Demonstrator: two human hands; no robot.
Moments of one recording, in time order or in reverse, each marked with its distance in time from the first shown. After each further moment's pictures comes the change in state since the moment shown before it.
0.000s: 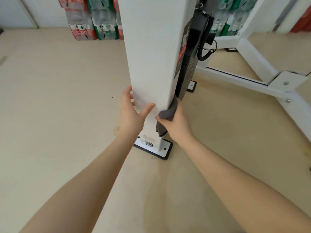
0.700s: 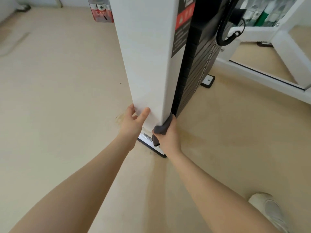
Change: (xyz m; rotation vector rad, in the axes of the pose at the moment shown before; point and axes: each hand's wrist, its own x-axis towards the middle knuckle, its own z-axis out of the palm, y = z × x) left_hand -0.023 -0.063 0.034 -0.202 0.000 -0.453; right_hand -0.009 0.084 0.026 0.061 -0.093 0.116
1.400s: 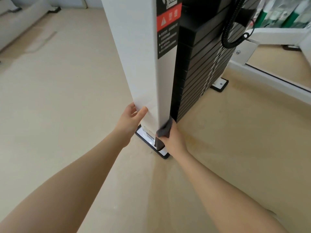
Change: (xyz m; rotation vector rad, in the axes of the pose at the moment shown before) left_hand -0.001 0.001 0.001 0.050 0.037 0.017; right_hand 0.015 0.016 -0.035 -0.202 -0.299 -0.022
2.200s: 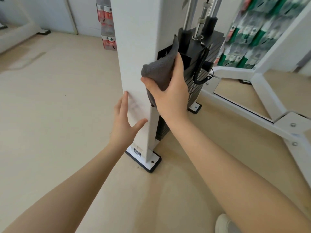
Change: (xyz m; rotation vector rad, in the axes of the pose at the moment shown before) left_hand -0.044 0.065 0.001 0.302 0.177 0.548; right_hand -0.028 -0.217 -0.068 0.079 0.493 -0.601
